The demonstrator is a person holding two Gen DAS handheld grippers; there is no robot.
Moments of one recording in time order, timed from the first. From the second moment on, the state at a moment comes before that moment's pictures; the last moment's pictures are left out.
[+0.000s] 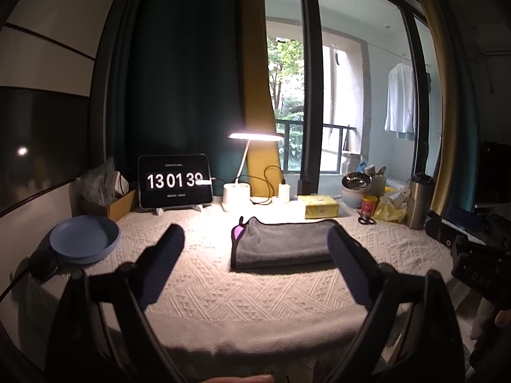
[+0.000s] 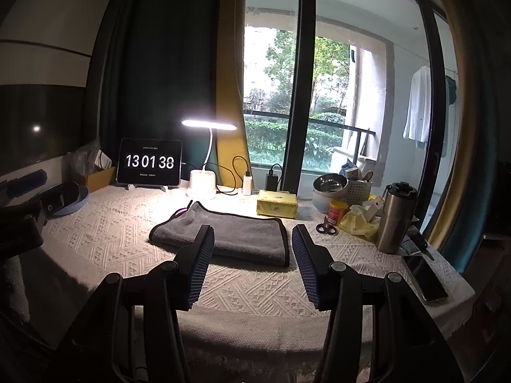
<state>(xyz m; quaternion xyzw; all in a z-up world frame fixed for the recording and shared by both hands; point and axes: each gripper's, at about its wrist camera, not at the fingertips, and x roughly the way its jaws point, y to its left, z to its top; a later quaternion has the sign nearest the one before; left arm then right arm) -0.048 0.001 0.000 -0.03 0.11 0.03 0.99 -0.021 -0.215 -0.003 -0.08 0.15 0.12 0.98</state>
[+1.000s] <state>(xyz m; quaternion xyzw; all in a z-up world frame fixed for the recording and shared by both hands) -0.049 0.002 0.000 -0.03 0.11 0.03 0.99 -0.016 -0.211 -0.009 -0.08 0.16 0.12 0.98</state>
